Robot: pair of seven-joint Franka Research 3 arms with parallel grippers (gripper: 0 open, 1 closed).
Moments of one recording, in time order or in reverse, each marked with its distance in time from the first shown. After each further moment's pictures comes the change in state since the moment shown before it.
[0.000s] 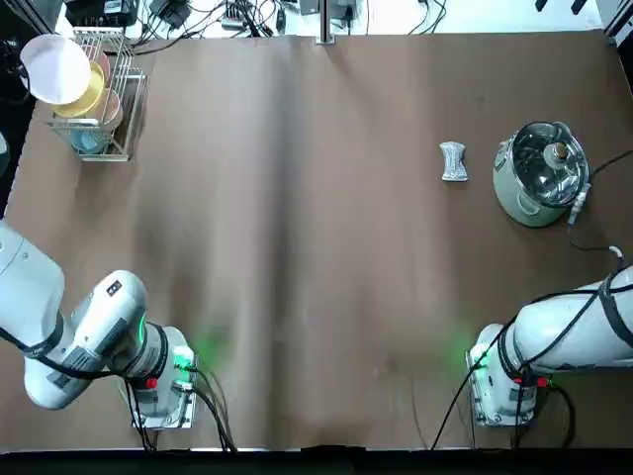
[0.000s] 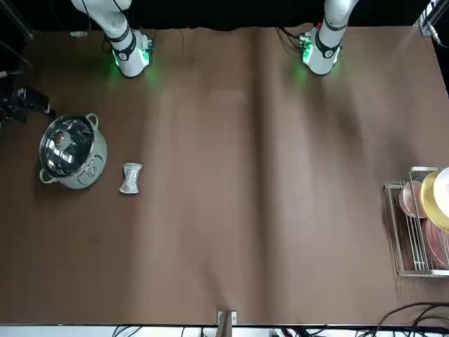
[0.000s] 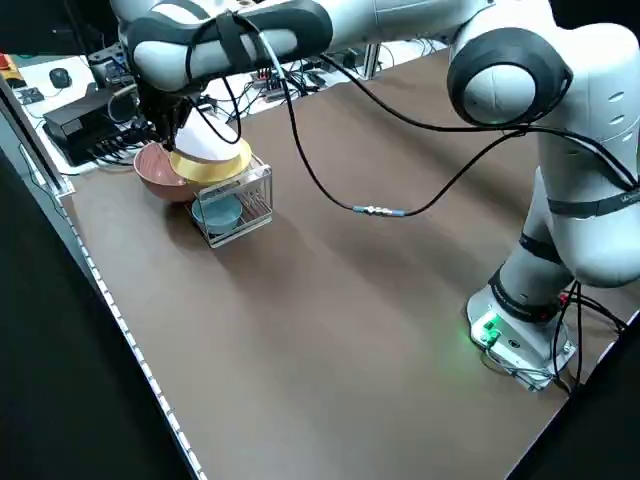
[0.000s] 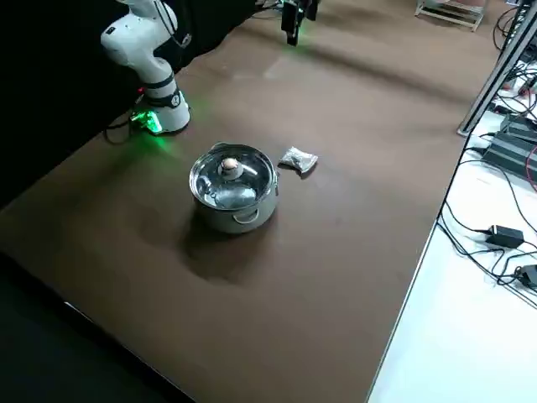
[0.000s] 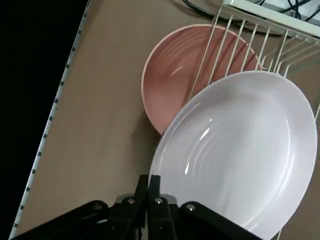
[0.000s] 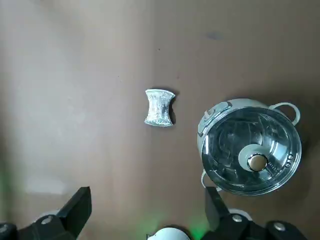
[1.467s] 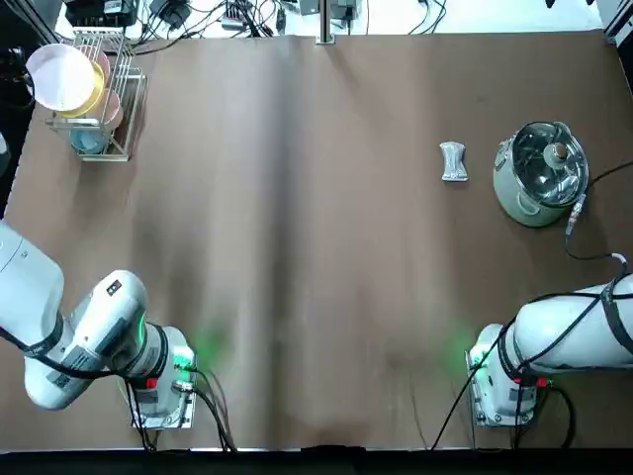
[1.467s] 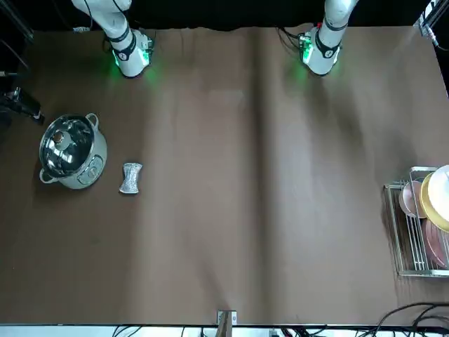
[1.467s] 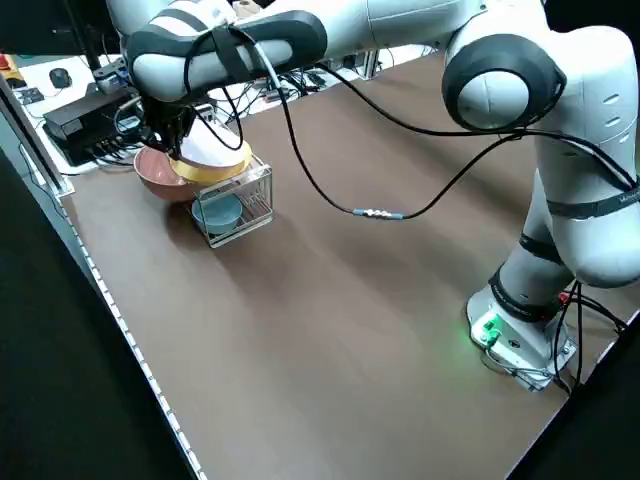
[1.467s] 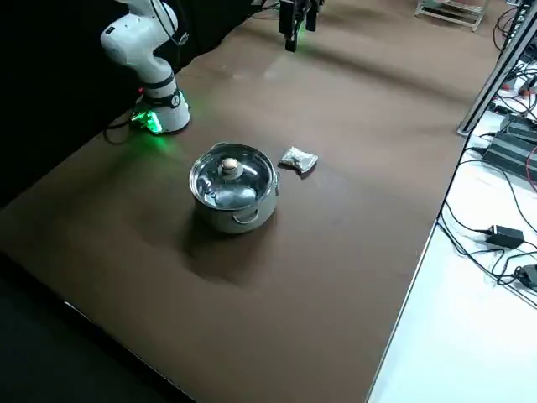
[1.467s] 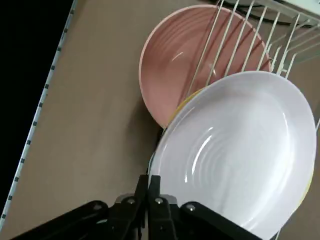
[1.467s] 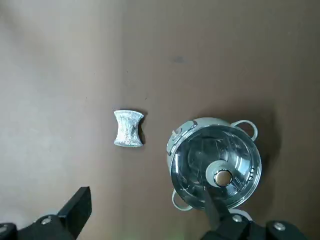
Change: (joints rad) left arm 0.010 0.020 -0.008 0.000 0.000 -0.032 -0.021; right arm -0.014 -0.050 0.025 -0.090 -0.133 0.150 0.006
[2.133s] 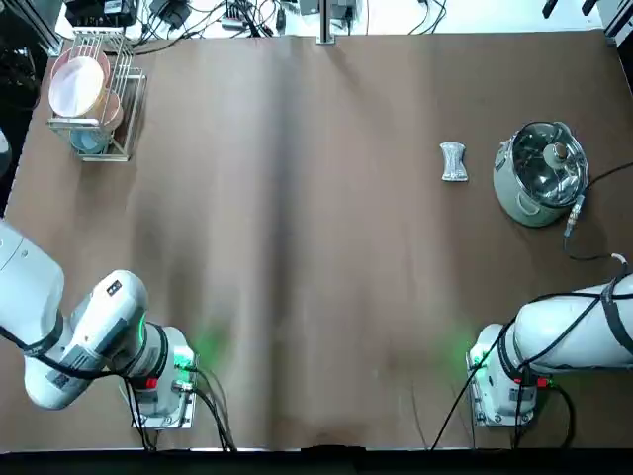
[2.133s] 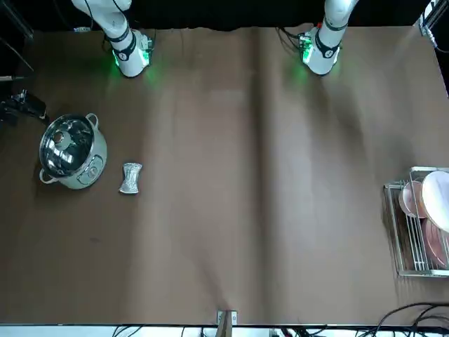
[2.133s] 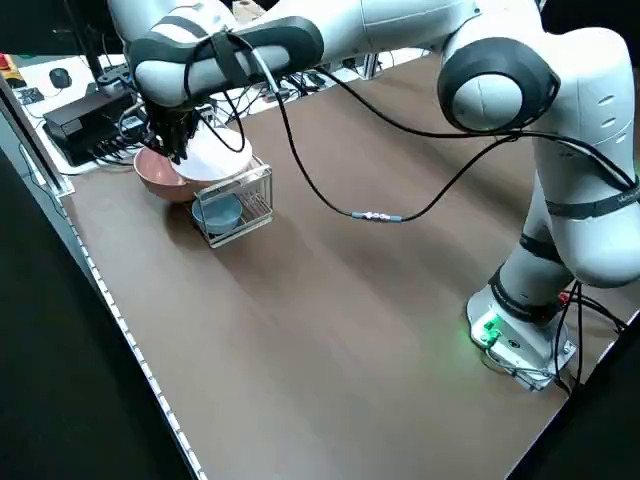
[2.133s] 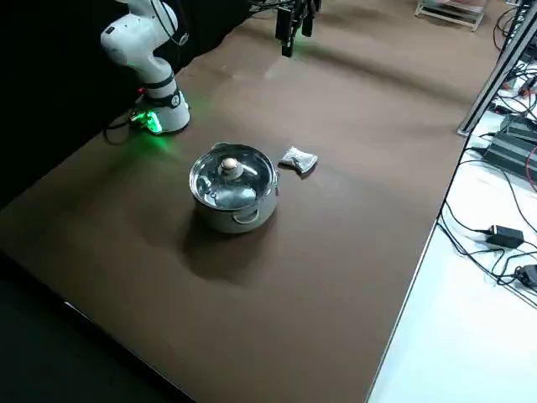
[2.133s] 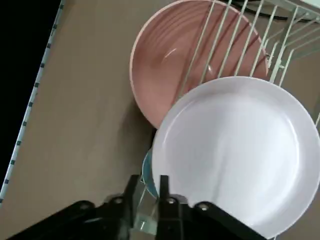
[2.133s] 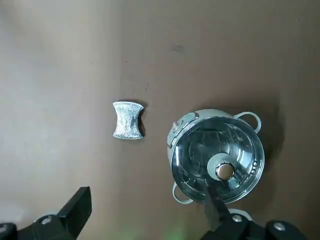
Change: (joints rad) left arm -0.009 0.014 -0.005 0.000 0.000 0.000 -0.001; right arm 0.000 -0.002 0.001 -0.028 -0.001 -0.013 0.001
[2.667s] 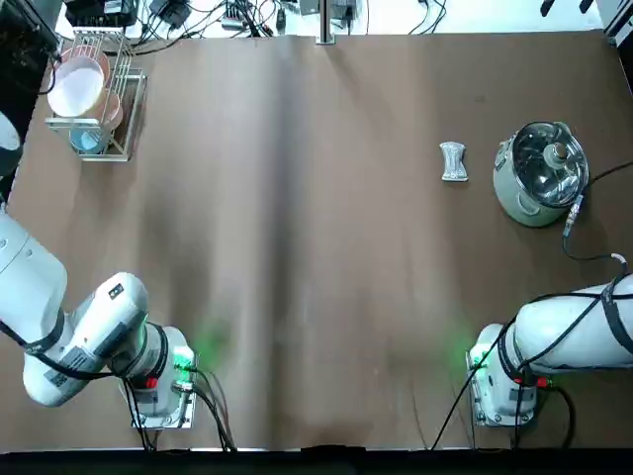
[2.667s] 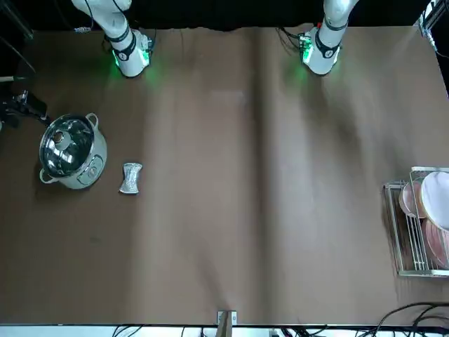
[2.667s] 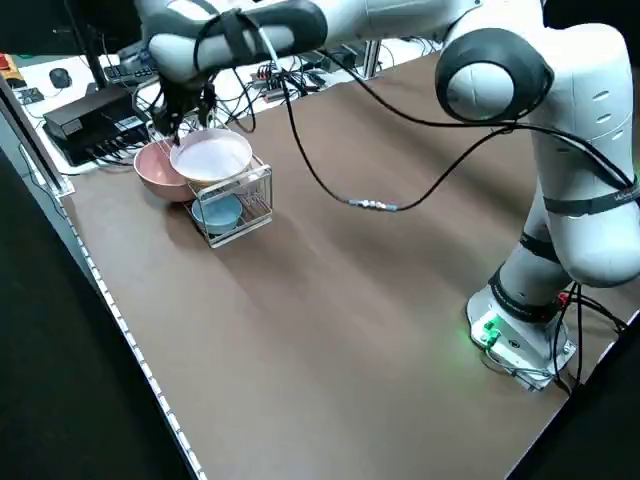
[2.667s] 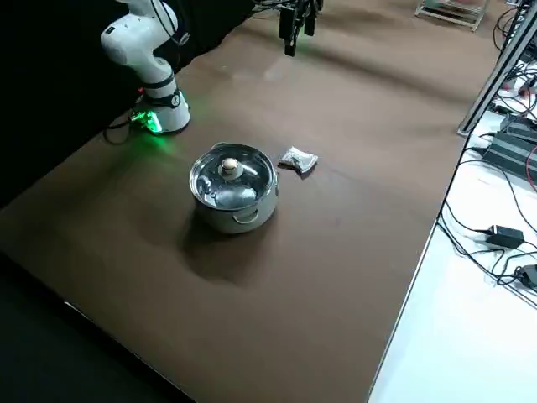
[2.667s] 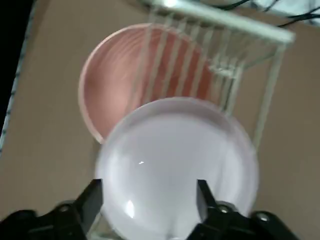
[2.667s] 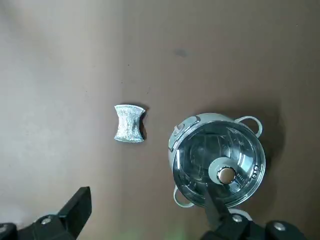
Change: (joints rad) left arm -0.098 -0.016 -0.011 0.023 0.000 0.001 0.000; right arm 0.003 0.000 0.006 0.000 0.000 0.014 0.000
